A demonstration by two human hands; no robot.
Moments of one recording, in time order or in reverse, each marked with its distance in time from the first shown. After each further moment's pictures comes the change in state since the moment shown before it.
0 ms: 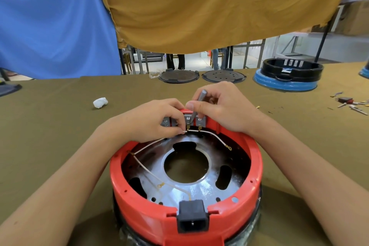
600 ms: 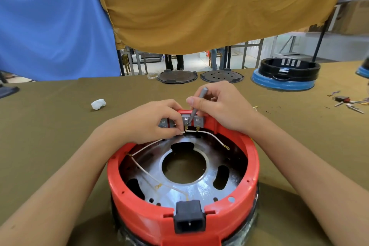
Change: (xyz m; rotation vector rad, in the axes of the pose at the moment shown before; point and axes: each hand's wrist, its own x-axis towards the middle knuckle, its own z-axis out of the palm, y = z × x) left_hand -0.001 0.000 0.001 -0.029 0.000 -0.012; right_hand -0.001 0.001 0.001 0.079 0.047 0.095
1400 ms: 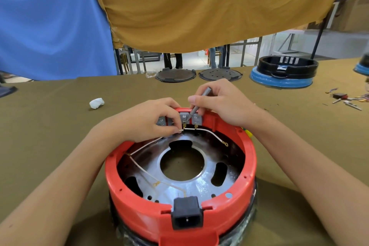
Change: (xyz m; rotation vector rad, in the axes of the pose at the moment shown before) left_hand 0.000 0.000 -0.001 0.010 -0.027 -0.008; right_hand 0.002 0.005 -0.008 0.101 -0.072 0.084
